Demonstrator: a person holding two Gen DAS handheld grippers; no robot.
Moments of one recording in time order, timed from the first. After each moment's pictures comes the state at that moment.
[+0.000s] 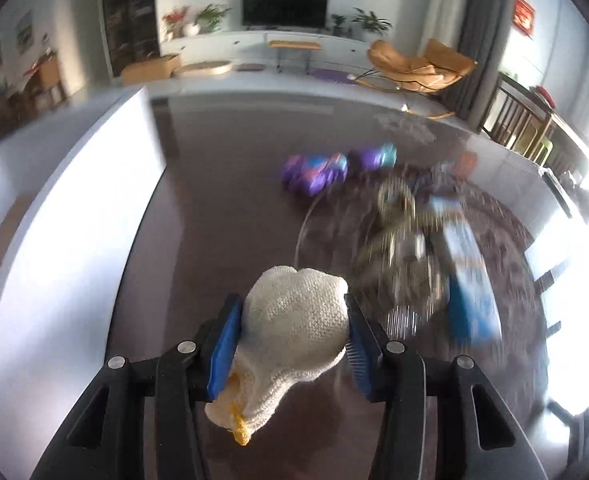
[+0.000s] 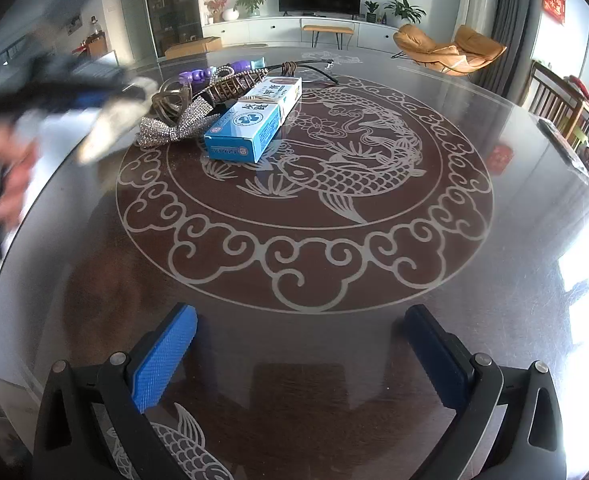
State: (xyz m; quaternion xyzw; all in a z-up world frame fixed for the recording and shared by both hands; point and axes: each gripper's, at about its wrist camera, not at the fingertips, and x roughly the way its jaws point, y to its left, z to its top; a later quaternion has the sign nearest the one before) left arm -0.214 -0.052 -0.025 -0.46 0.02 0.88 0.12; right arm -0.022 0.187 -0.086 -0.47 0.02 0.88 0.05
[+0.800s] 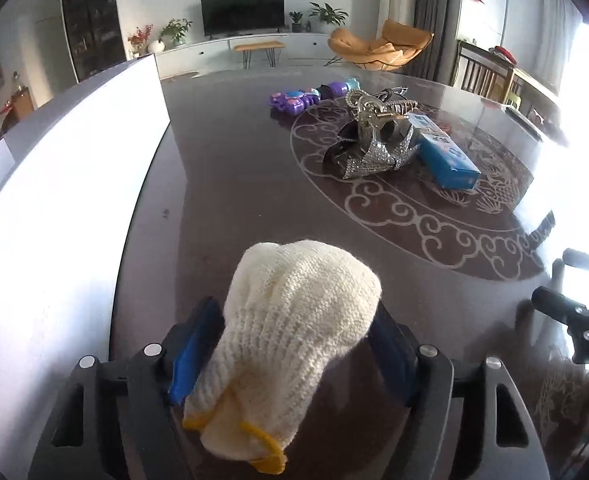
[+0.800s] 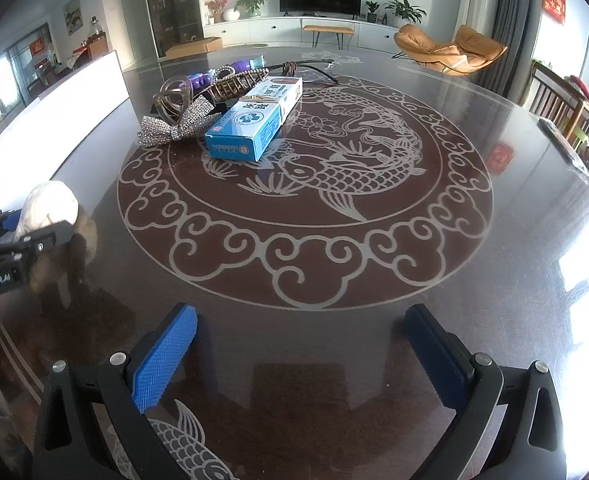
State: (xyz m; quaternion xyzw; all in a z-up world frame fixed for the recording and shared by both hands) left arm -0.131 -0.090 -0.057 -0.43 0.09 0.88 0.18; right arm -0.020 0.186 -0.085 -0.47 0.02 0.88 0.05
